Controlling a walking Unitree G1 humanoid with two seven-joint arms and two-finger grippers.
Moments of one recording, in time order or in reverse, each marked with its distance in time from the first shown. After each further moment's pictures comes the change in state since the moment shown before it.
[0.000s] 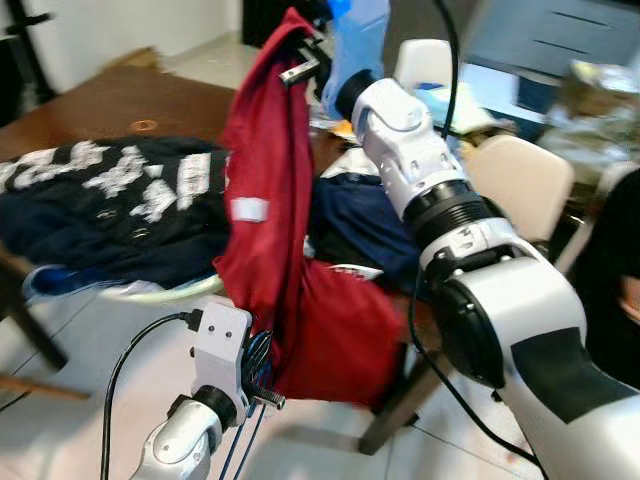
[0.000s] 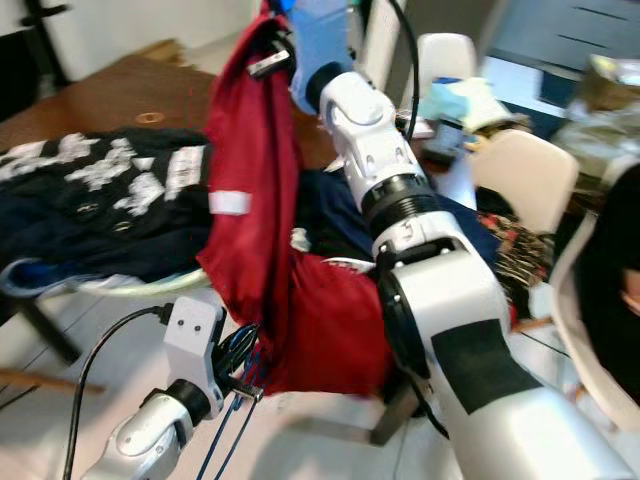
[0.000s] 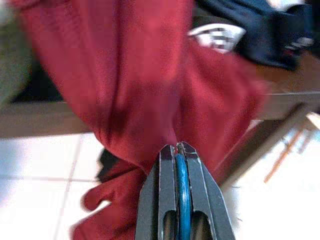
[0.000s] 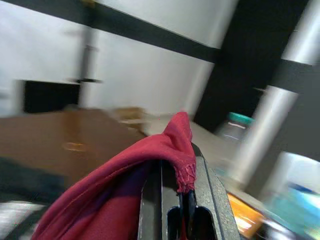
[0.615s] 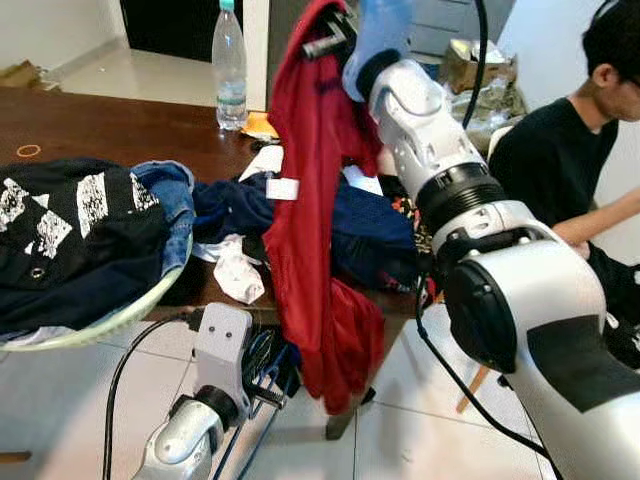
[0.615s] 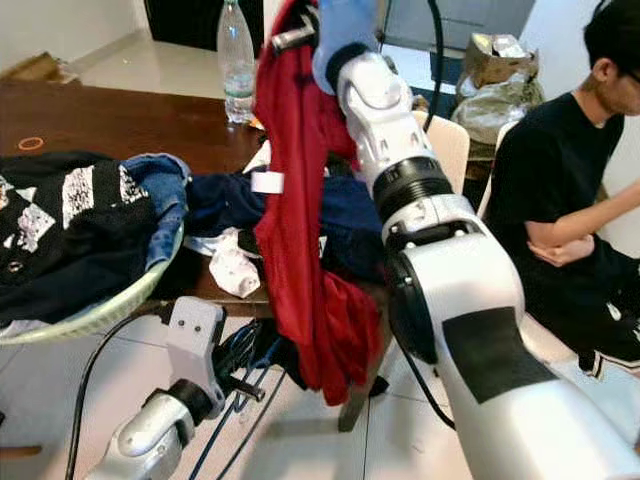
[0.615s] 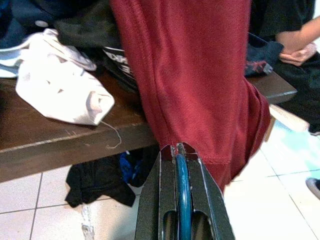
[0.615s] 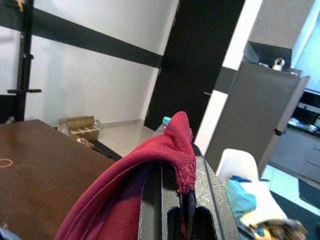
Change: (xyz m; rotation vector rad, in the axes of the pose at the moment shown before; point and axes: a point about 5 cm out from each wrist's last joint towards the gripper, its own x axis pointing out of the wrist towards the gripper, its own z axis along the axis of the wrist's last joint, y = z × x) left arm 0.001 0.001 -0.002 -0.011 -0.011 0.001; right arm 0.003 -0.005 0.015 0.002 -0.066 -0.027
